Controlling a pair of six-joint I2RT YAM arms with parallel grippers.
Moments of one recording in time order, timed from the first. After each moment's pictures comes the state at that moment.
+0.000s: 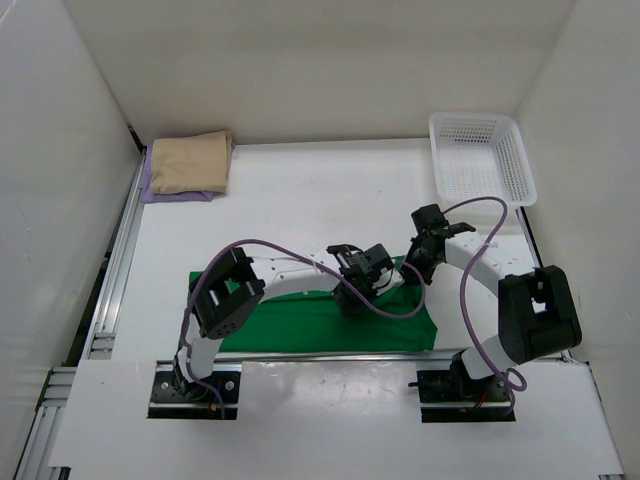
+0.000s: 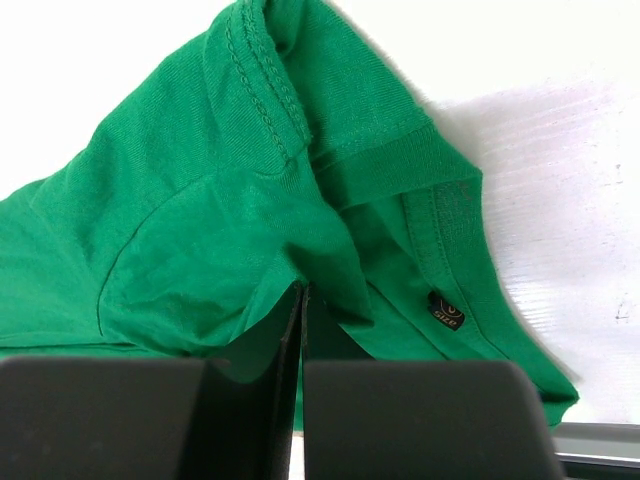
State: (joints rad) left arm -1.10 1.99 1.44 -0.74 0.04 0.00; right arm 0.33 1.48 0.87 -0.68 -0.11 0.76
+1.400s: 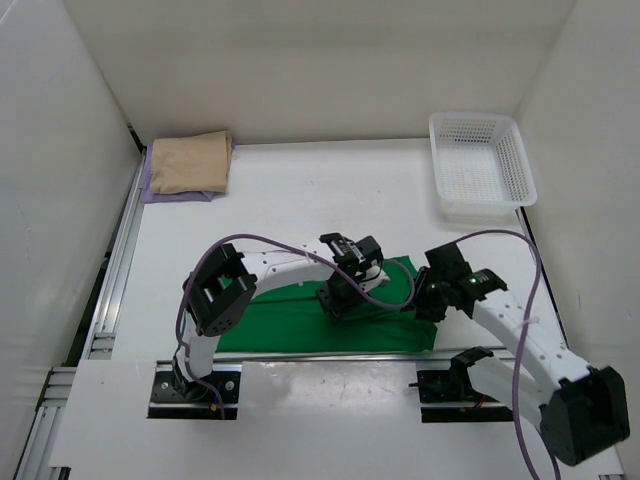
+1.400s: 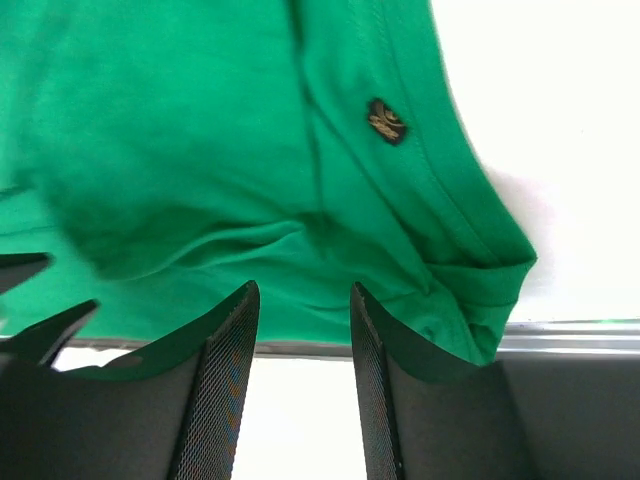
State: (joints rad) left arm -1.05 1.97 1.48 -0.97 0.11 0.00; right arm 0.43 0.98 0.60 -0.80 -0.09 0.81
